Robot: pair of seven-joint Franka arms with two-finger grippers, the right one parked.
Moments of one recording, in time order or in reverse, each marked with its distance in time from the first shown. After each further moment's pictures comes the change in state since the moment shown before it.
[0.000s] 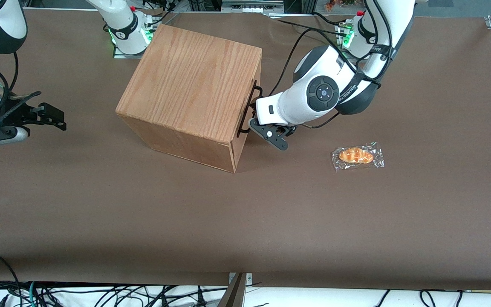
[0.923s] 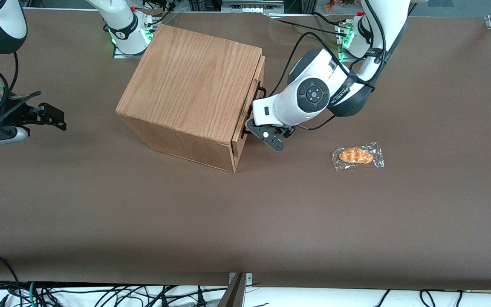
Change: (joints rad) arm -0.007 0.021 0.003 0.003 0.060 -0.003 0.002
